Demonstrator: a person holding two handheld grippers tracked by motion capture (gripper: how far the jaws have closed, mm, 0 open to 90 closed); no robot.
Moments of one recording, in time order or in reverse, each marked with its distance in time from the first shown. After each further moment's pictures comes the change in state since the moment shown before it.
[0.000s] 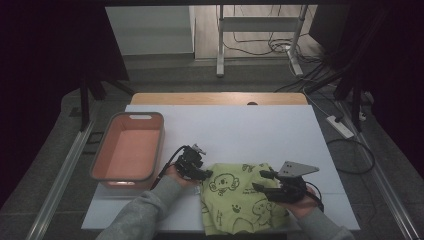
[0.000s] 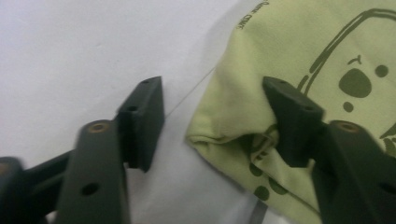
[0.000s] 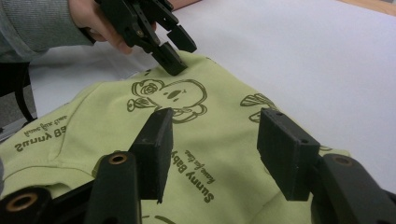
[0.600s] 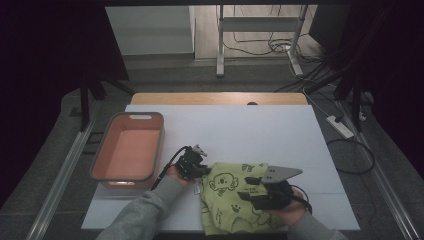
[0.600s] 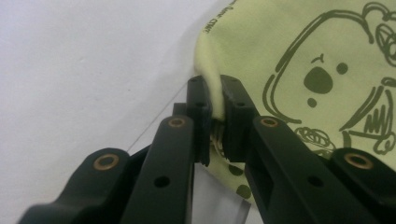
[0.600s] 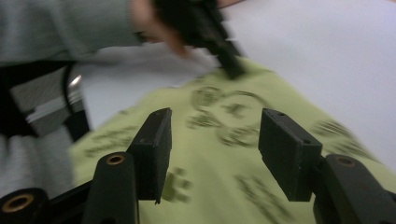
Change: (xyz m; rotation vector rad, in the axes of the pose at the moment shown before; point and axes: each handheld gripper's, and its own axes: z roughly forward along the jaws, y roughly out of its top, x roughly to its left) left arm -0.001 0.000 -0.003 -0.033 -0.056 0.033; right arm 0.048 0.025 0.020 0.069 0.114 -0.066
